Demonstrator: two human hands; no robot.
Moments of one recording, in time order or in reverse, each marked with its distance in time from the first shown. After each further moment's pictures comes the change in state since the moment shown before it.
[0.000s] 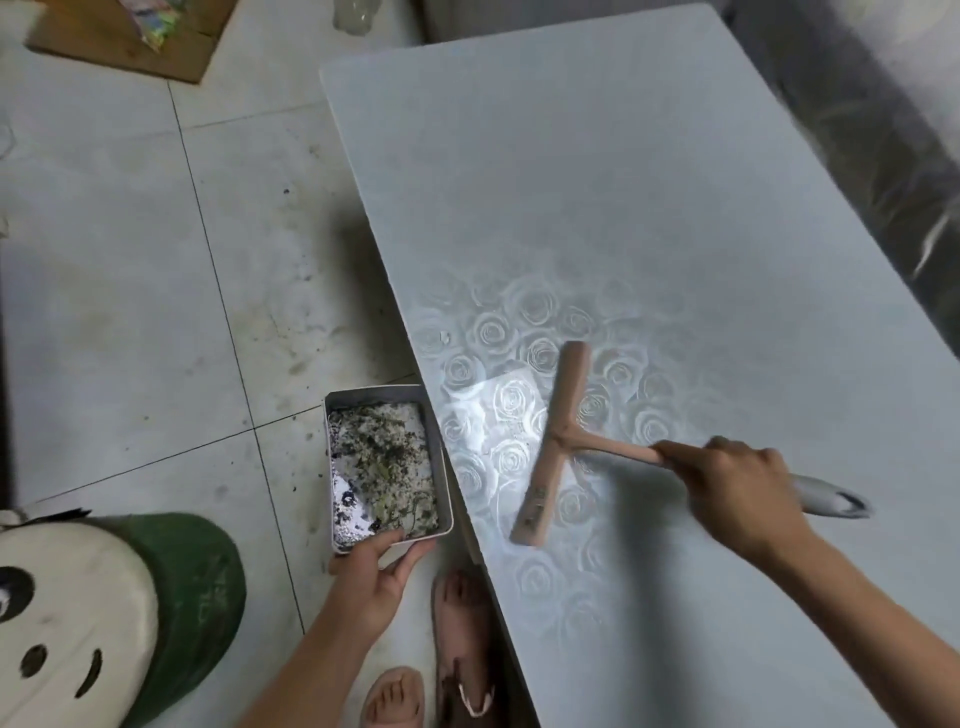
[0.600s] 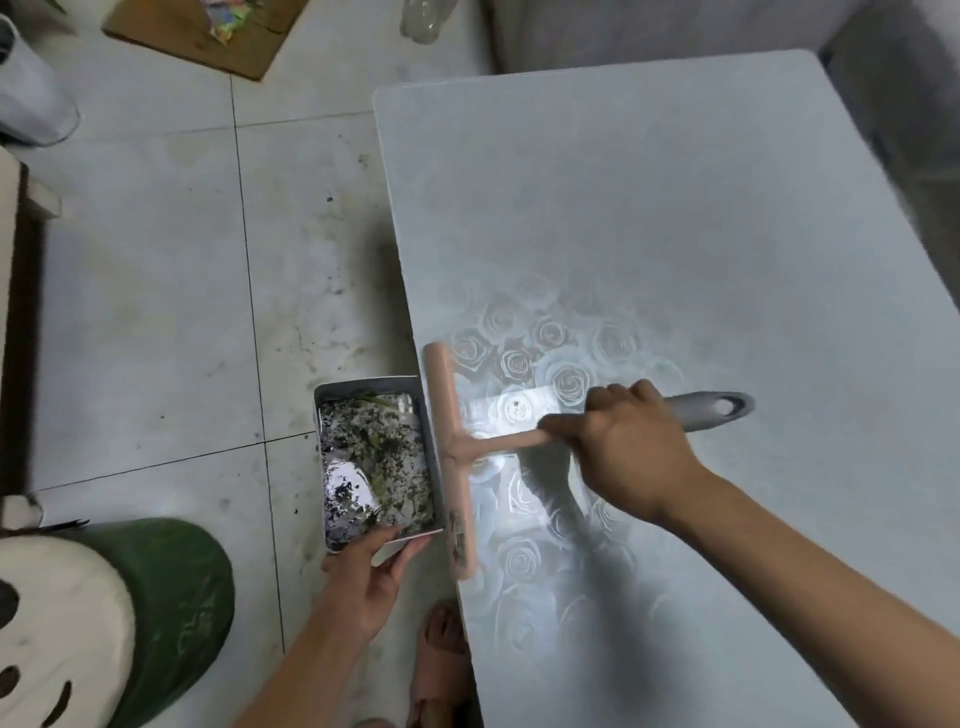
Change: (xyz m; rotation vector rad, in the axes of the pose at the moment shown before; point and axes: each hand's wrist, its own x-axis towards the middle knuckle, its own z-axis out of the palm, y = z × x) left_hand 0.031 0.042 0.069 -0.151 0.032 0.001; right_hand 0.148 -0.094 -0.055 -0.127 -0.001 -0.550
